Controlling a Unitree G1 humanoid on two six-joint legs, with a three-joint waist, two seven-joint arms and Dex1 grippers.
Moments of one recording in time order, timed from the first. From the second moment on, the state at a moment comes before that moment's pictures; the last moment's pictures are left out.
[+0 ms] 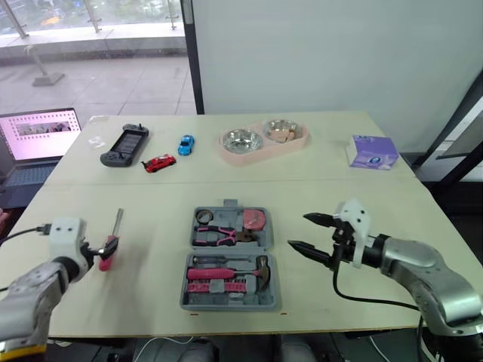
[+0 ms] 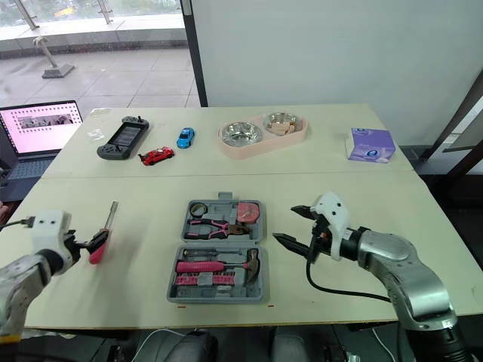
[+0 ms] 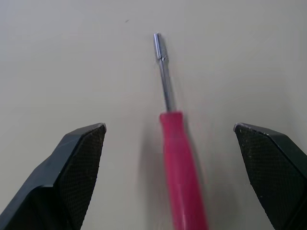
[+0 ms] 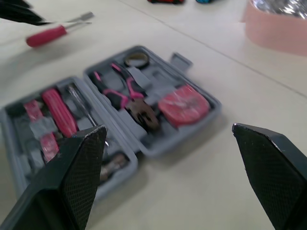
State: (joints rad) left arm -0.05 0.63 0.39 -0.06 -0.34 0.73 -0.32; right arm -0.11 -0.65 -0.07 -0.42 0.46 0.59 0.80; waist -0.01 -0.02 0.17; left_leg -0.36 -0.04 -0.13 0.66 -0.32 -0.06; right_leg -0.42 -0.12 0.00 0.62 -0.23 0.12
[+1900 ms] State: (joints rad) left arm -0.02 0.90 0.23 -0.28 -0.37 0.68 -0.78; right arm -0.36 -0.70 0.09 -0.28 0.43 0.55 0.97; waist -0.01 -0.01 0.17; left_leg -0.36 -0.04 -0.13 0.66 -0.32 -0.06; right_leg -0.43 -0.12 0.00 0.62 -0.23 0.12
